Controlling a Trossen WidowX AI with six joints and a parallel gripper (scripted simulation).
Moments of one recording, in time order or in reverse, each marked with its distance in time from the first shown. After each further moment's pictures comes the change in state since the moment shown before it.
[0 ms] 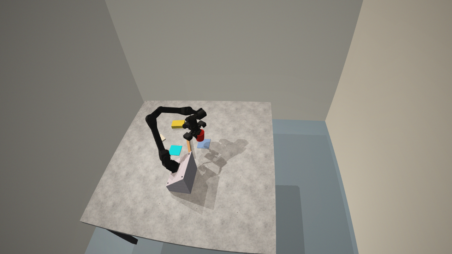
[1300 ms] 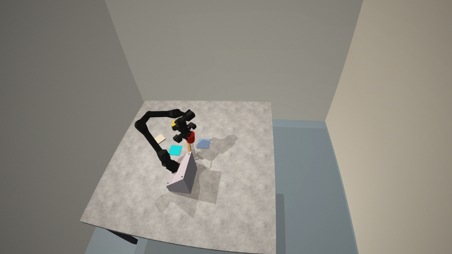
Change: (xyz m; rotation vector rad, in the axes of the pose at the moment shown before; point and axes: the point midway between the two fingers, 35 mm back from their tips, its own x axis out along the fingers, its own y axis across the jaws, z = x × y) arm -0.001 0.056 0.047 -0.004 0.000 -0.004
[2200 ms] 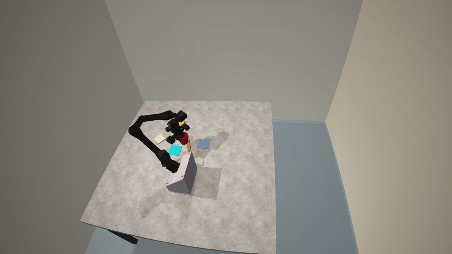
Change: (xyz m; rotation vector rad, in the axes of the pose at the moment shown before) arm -0.002 0.038 0.033 0.001 -0.002 0.001
